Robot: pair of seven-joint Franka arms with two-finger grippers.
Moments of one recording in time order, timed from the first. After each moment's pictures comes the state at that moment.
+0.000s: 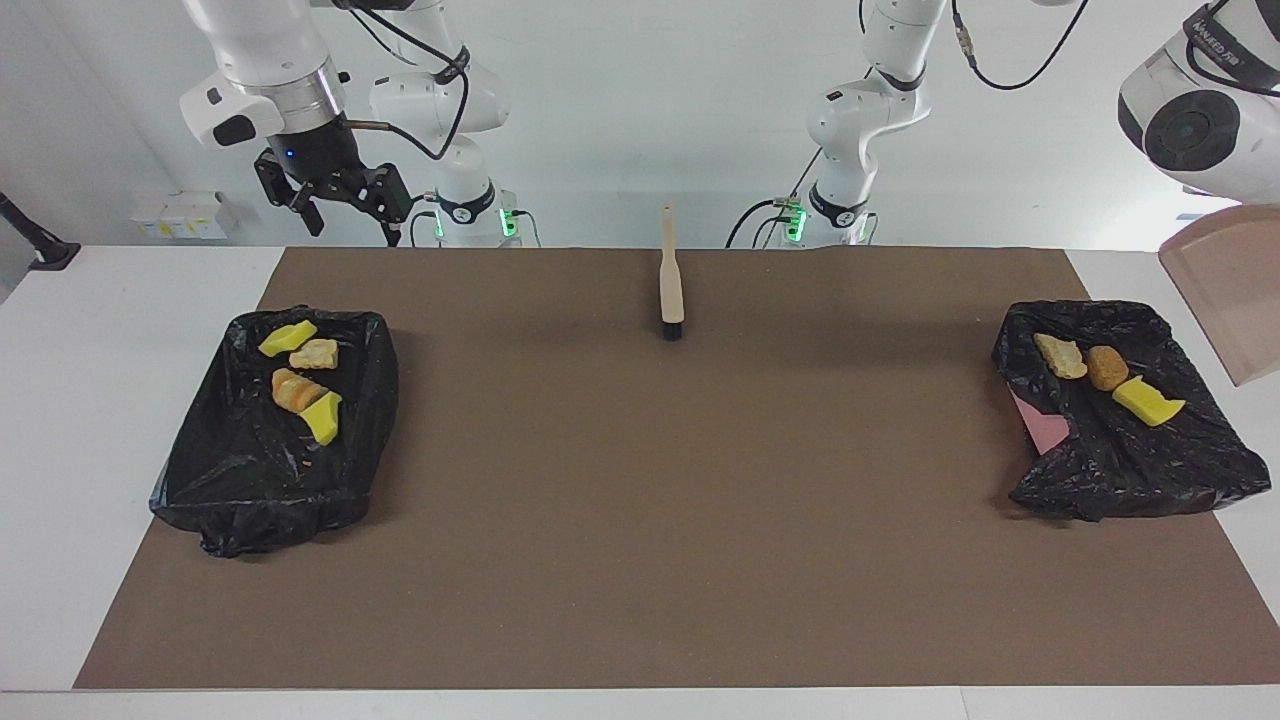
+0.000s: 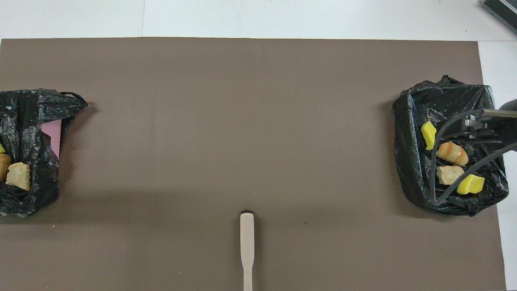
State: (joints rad) left arm 0.32 0.05 -0.18 -1.66 1.27 1.69 1.59; right arm 0.08 -0.01 0.00 -1.48 -0.03 1.44 0.24
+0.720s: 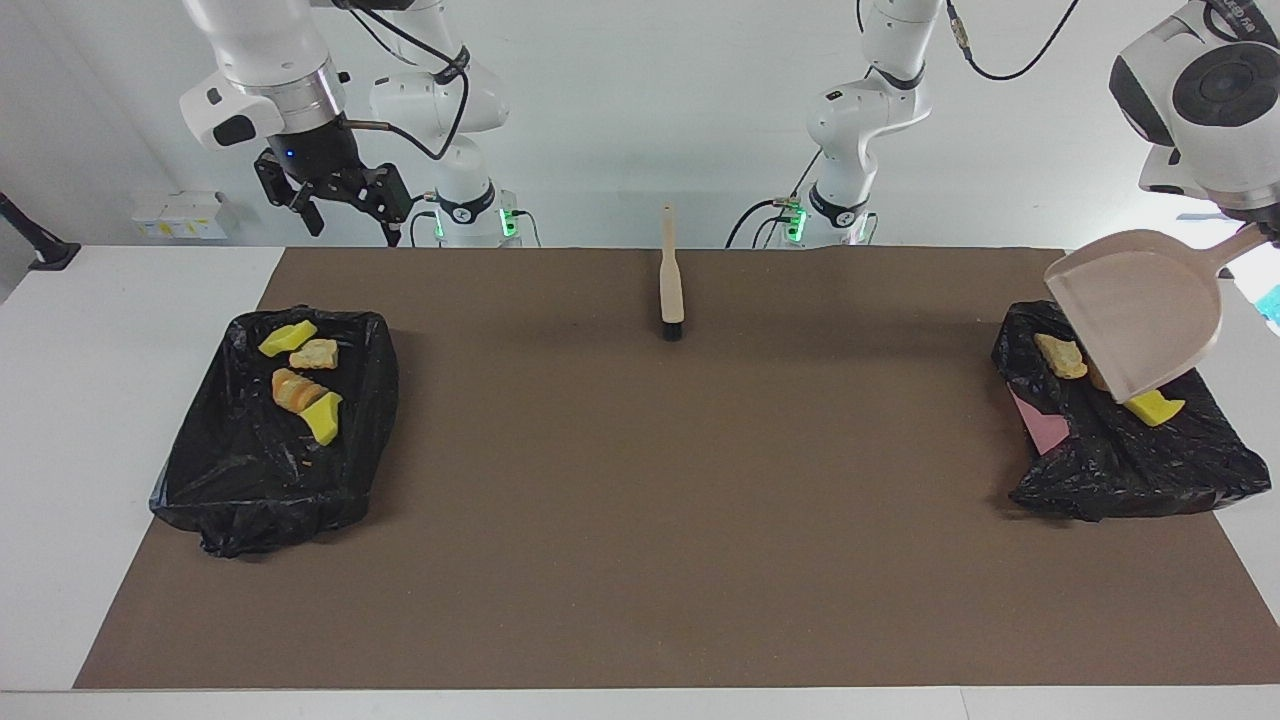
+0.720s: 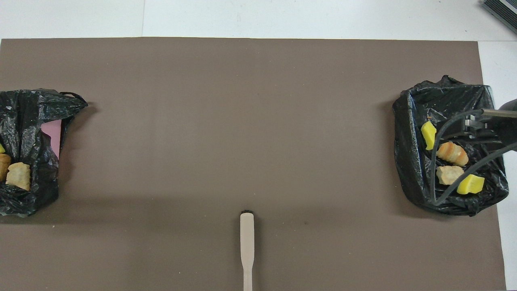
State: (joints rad) left arm 0.31 0.02 -0.19 -1.65 0.75 1.61 1.52; right arm 0.08 -0.01 0.00 -1.48 -0.03 1.44 0.24
